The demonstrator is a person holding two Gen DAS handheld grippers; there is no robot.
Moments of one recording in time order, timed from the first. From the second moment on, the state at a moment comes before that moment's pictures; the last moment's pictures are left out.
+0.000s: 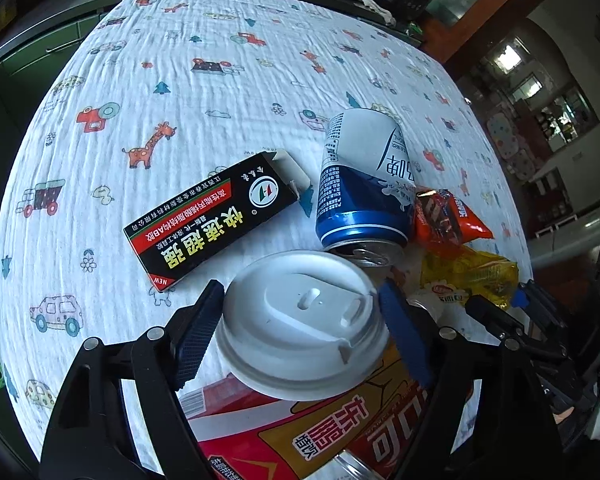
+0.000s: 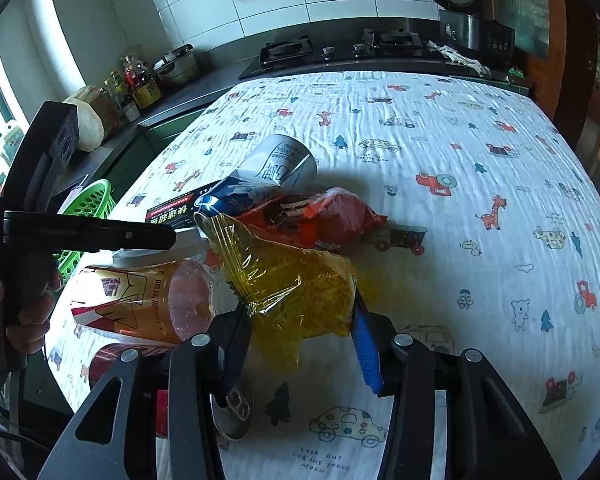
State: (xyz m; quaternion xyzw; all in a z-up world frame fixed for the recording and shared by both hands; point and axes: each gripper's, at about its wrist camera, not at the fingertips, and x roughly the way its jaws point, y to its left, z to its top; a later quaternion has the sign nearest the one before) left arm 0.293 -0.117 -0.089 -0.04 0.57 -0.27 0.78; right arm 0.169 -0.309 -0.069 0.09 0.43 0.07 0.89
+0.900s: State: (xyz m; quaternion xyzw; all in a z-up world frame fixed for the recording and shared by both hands) left arm 0.284 0.105 -0.006 -0.12 0.44 -0.08 0.88; right arm 0.196 -0.181 0.026 0.02 0.35 0.21 0.91
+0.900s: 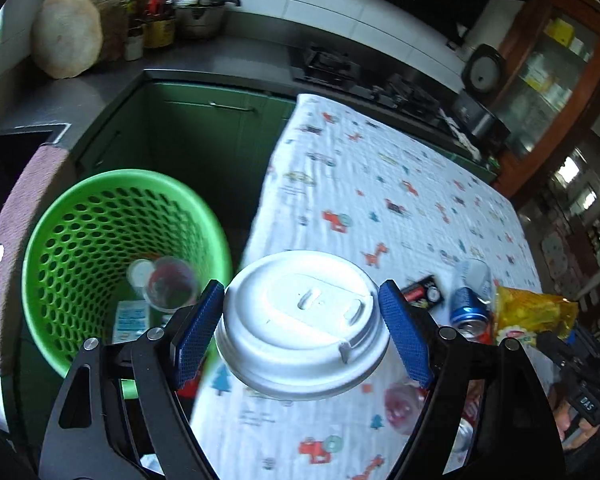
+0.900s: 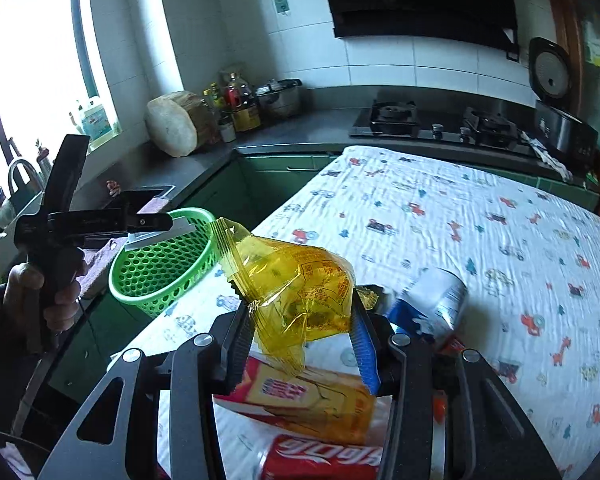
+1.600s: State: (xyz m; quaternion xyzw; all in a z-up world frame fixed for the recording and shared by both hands) left arm 0.275 0.276 -0.085 -0.21 0.48 0.05 0.85; right arm 0.285 0.041 -0.004 -0.04 0.40 0.34 0.85
